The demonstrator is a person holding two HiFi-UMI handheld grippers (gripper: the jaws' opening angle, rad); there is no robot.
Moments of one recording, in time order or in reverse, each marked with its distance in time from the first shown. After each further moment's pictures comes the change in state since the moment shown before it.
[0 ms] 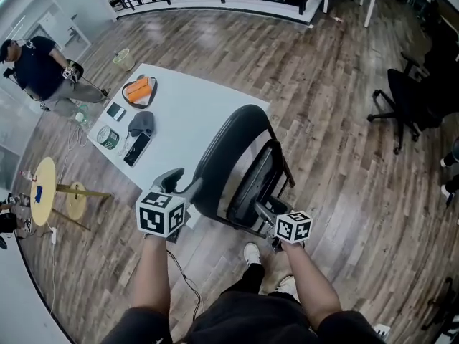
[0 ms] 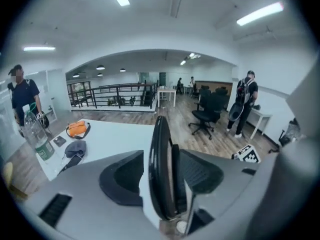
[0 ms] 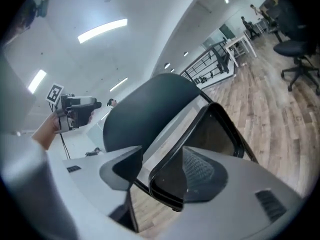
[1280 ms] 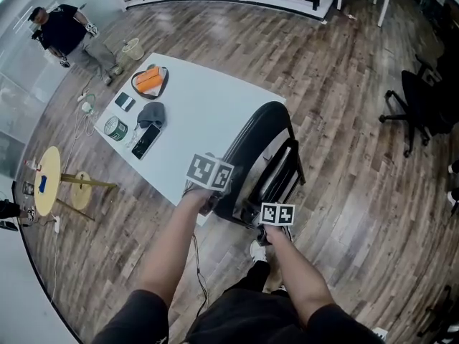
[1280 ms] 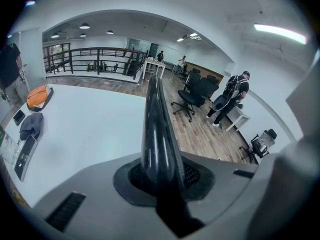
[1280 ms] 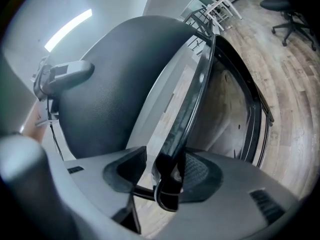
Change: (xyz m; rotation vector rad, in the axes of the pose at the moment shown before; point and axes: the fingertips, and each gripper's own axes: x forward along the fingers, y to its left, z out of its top) left arm 0.123 -0.037 -0.041 -0.088 0.318 -0.293; right arm 0.110 0.007 -0.083 0.275 0.233 0.030
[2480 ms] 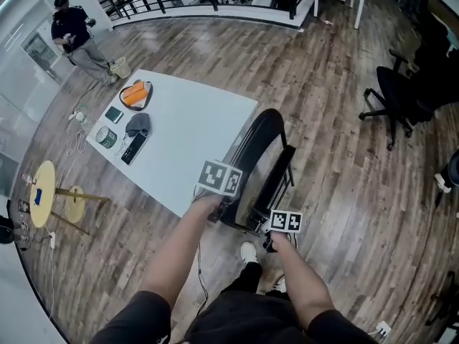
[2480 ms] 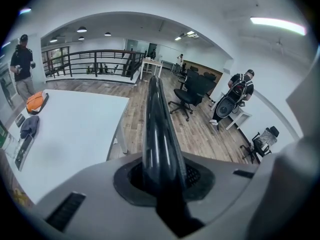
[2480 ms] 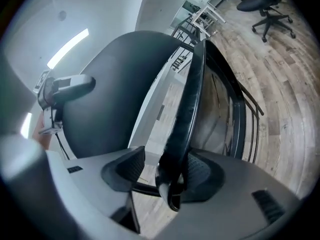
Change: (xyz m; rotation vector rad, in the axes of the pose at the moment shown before) left arm 0.011 -0.120 -0.003 0.022 0.001 0.028; right arm -0.122 -0.031 -0.026 0.100 -0.119 0.025
